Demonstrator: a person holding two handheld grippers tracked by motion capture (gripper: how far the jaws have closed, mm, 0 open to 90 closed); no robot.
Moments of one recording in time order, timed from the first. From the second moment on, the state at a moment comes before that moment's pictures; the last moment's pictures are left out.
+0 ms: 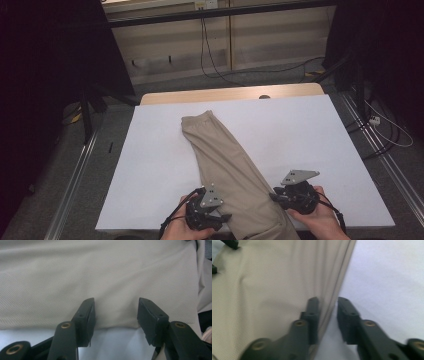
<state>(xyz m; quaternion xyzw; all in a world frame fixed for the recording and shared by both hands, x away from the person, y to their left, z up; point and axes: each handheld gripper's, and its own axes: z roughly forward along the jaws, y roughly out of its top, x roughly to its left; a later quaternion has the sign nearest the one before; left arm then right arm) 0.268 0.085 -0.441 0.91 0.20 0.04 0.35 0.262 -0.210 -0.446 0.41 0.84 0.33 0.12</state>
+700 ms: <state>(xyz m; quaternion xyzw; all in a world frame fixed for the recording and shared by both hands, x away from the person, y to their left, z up) 0.279 0.082 -0.442 0.92 0.18 0.05 0.35 0.285 -0.205 -0.447 0.42 0.84 0.34 0.11</state>
